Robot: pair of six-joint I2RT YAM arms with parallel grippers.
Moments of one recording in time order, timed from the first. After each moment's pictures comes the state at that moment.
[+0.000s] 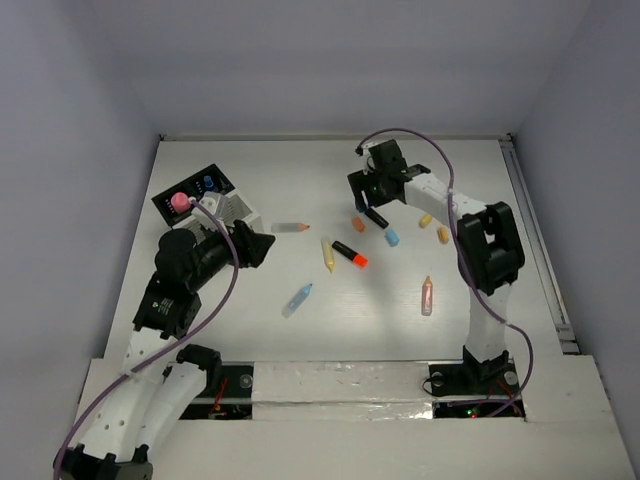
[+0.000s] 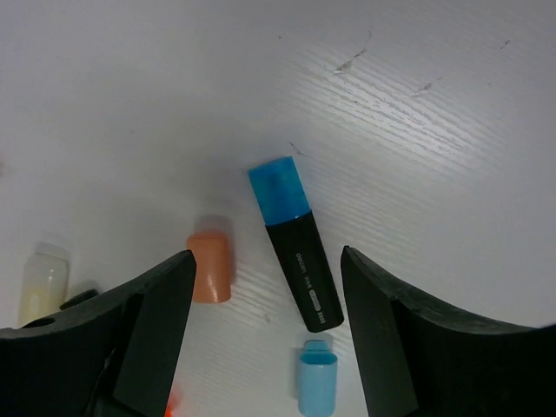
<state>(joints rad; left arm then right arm) -0.28 0.62 0.68 -0.25 0.33 -0.34 0.44 1.99 1.55 -0.40 -0.03 0.03</state>
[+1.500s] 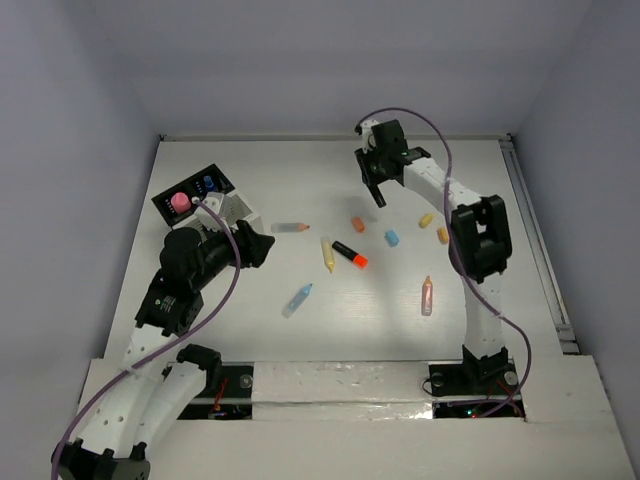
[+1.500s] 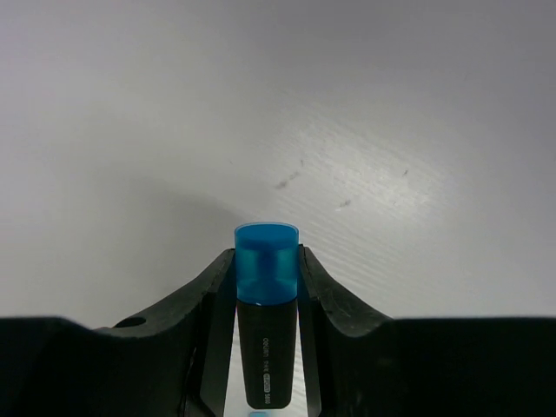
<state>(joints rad) -0.31 0.64 0.68 -0.28 0.26 -0.34 0.39 2.20 1.87 -0.47 -0.02 -0.11</state>
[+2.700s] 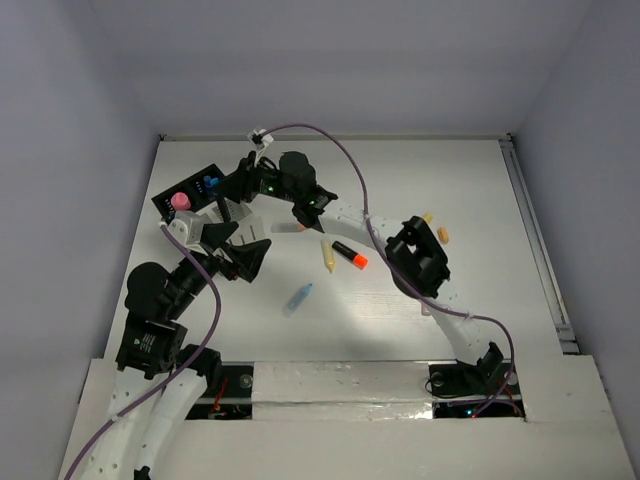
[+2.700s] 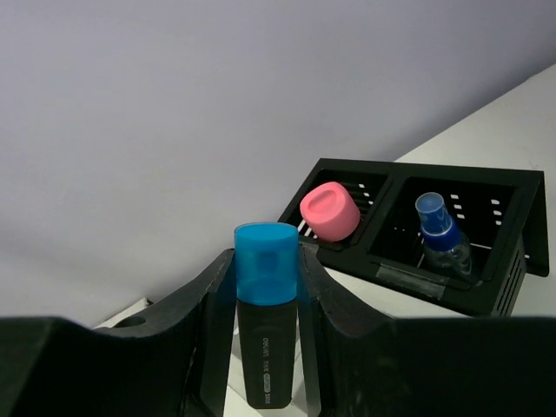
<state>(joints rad) -0.29 0.41 0.68 -0.18 0.35 -0.32 0.85 2.39 2.05 0.49 -0.42 0.56</state>
